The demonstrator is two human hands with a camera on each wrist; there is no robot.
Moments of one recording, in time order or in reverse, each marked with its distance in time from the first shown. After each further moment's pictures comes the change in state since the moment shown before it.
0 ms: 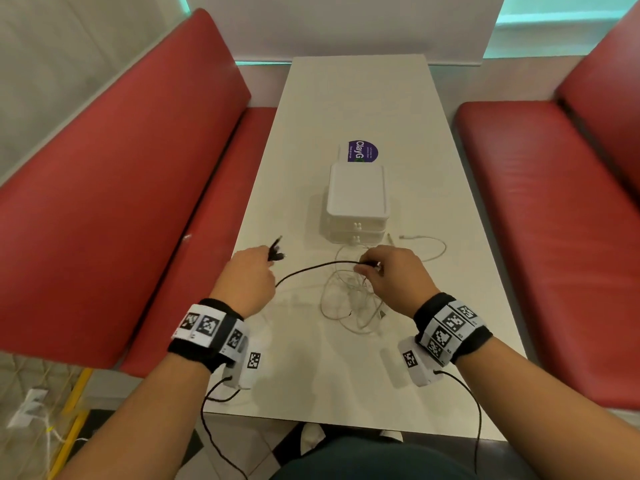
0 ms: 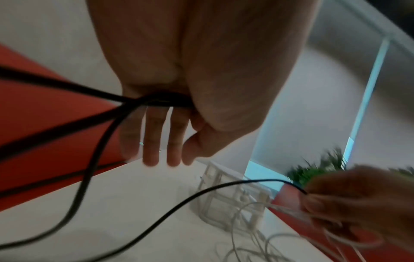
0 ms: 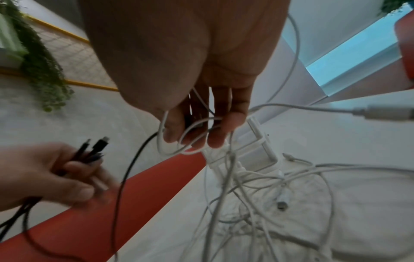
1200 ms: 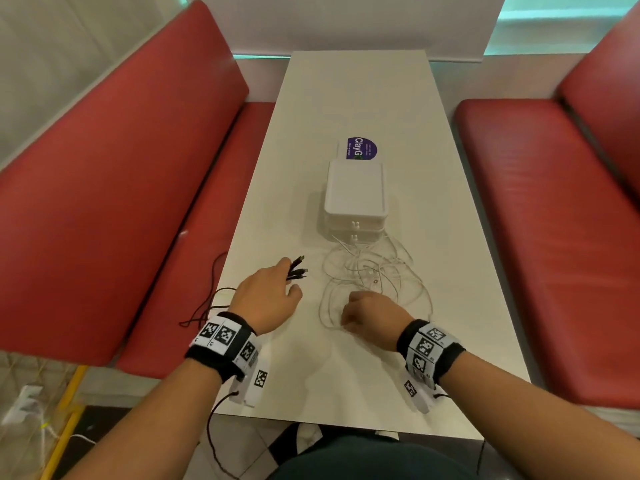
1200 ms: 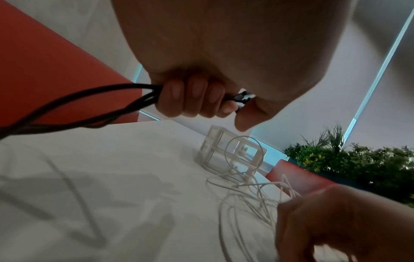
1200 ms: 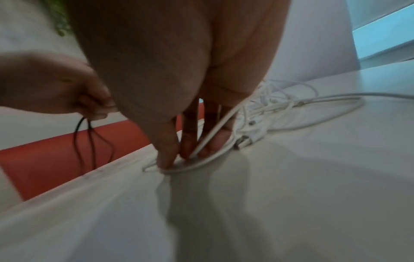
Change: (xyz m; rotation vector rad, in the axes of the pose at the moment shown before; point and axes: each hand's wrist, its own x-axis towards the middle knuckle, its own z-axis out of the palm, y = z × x) left_hand -0.010 0.009 0.042 0.021 -0.069 0.104; right_hand -0.028 0.018 0.054 -0.124 -0.514 -0.120
